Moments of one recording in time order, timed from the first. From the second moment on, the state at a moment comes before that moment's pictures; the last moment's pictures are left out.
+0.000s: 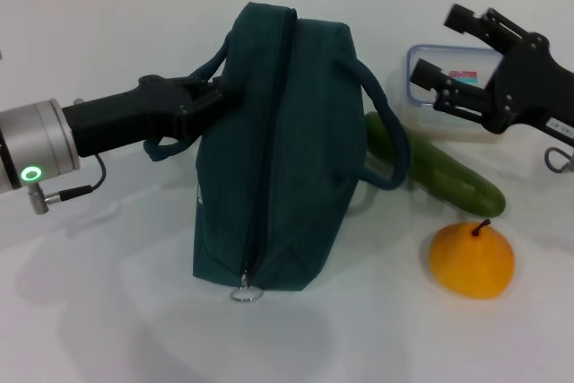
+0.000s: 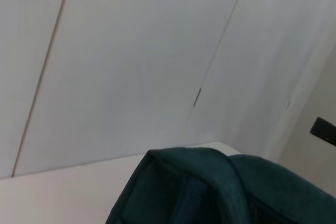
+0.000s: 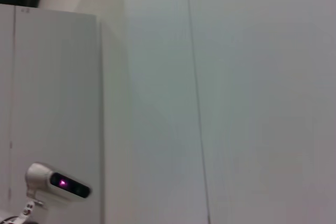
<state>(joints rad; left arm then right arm) -0.40 -2.09 0.95 0.74 1.63 1.40 -1.54 0.45 2.01 -1.31 -0.44 -0.94 -1.50 0.87</state>
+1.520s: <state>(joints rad) -0.41 -2.08 1.02 0.73 1.66 1.45 -1.38 0.43 2.03 -1.21 0.10 -0.49 -1.43 1.35</state>
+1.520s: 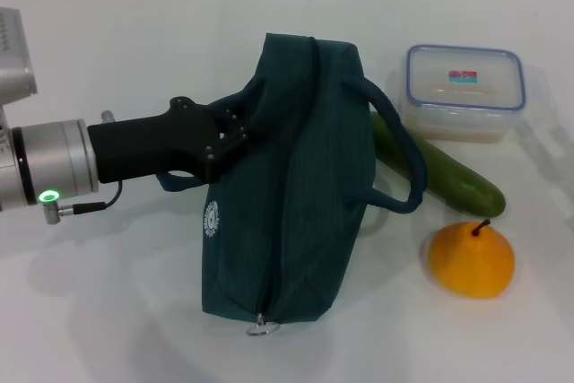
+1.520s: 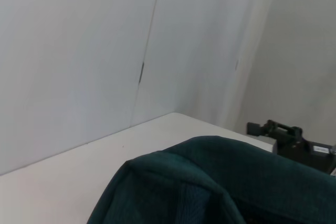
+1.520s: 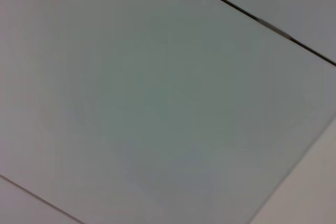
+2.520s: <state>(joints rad) -0.41 -2.09 1.02 0.73 1.65 1.46 -1.30 0.54 2.03 -1.21 0.08 -0.58 -1.22 1.59</state>
